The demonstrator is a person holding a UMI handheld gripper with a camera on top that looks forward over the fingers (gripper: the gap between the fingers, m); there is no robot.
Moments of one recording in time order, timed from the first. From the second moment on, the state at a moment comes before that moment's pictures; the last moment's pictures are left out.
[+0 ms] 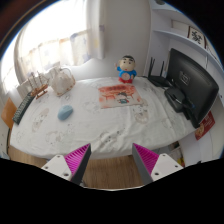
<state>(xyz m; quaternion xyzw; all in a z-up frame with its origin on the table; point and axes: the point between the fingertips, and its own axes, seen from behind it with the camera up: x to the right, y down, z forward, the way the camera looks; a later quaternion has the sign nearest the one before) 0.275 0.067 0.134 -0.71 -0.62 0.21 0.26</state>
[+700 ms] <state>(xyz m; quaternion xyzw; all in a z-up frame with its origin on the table) 0.181 -0.176 0.072 -0.64 -0.65 0.32 0.27</state>
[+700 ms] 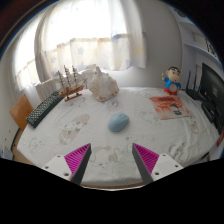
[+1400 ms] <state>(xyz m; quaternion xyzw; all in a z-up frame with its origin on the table) 0.020 -0.177 -0.002 -0.63 -0.63 0.33 0.32</state>
